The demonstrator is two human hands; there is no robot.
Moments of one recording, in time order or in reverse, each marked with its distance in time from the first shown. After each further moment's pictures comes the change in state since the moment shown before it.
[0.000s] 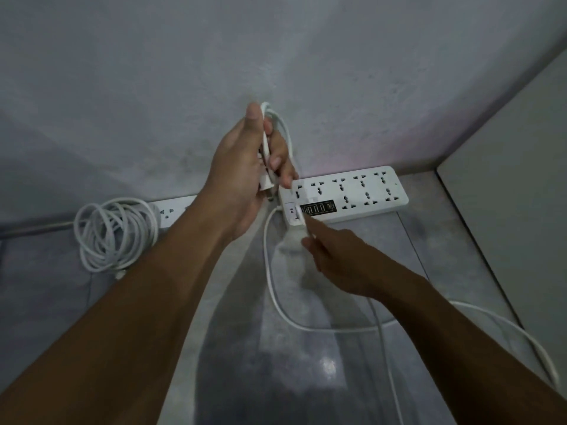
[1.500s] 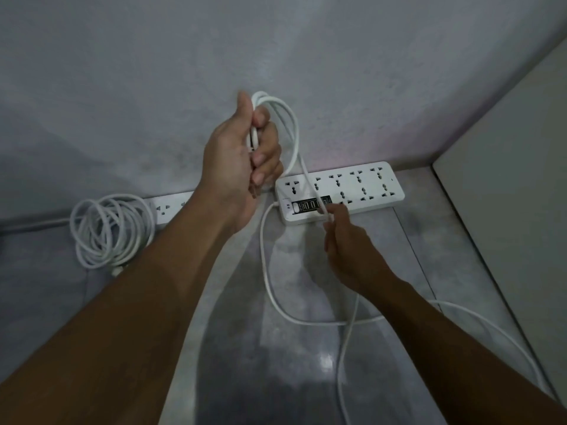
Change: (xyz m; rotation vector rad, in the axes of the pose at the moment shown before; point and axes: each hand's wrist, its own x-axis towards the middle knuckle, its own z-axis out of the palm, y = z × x) left_hand 0.001 0.004 0.001 -0.176 -0.049 -0.051; right_hand 0.000 0.036 0.025 0.056 0.343 0.099
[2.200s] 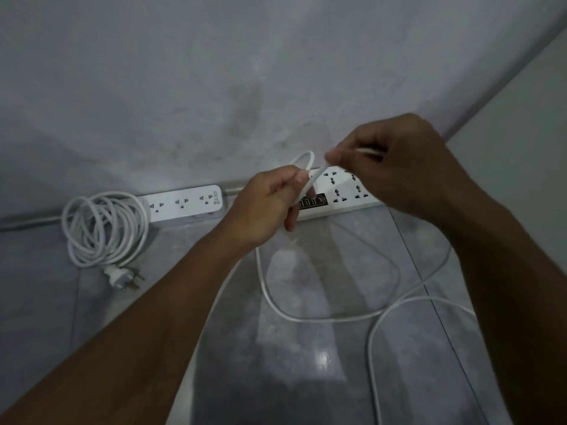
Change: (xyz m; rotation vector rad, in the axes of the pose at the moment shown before) left_hand -0.022 -0.044 -0.007 0.917 -0.108 0.002; right_hand 0.029 -0.088 -0.134 -0.072 0.127 -0.228
